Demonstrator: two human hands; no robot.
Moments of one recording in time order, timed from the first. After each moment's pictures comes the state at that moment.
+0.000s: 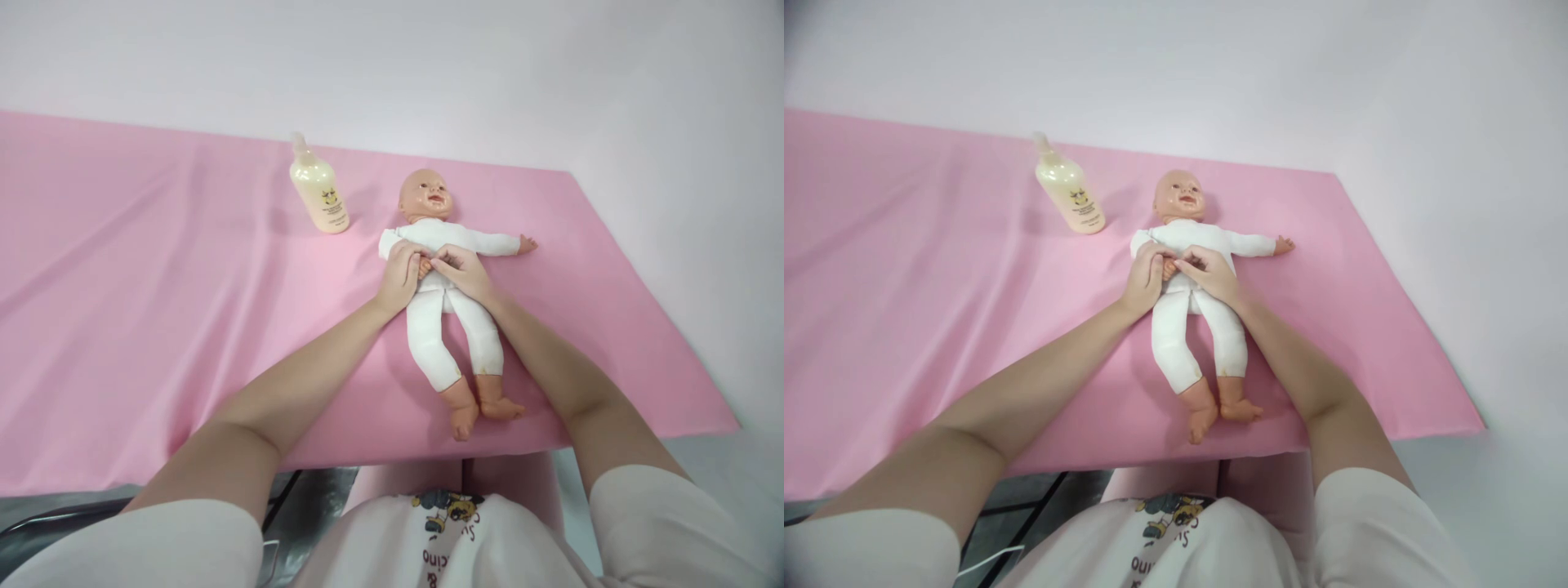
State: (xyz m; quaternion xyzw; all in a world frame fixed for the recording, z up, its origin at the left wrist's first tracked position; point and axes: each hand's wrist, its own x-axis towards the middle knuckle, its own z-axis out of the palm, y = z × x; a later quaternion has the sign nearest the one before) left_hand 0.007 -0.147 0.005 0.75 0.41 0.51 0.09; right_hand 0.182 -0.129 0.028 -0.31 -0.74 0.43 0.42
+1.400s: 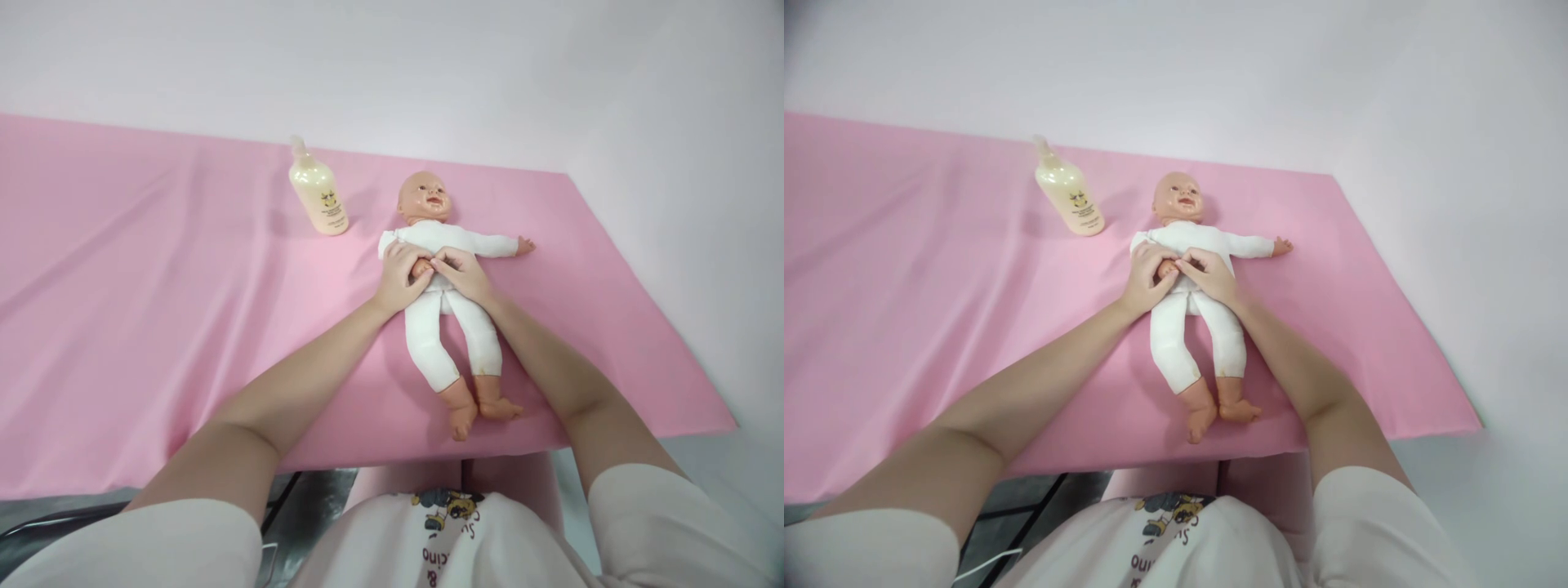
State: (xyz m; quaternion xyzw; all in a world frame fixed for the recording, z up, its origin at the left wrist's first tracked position) left_hand 0.006 -0.144 0.008 0.78 0.41 0.47 0.05; right_hand 0.182 -0.129 0.030 -0.31 -0.75 0.41 0.42
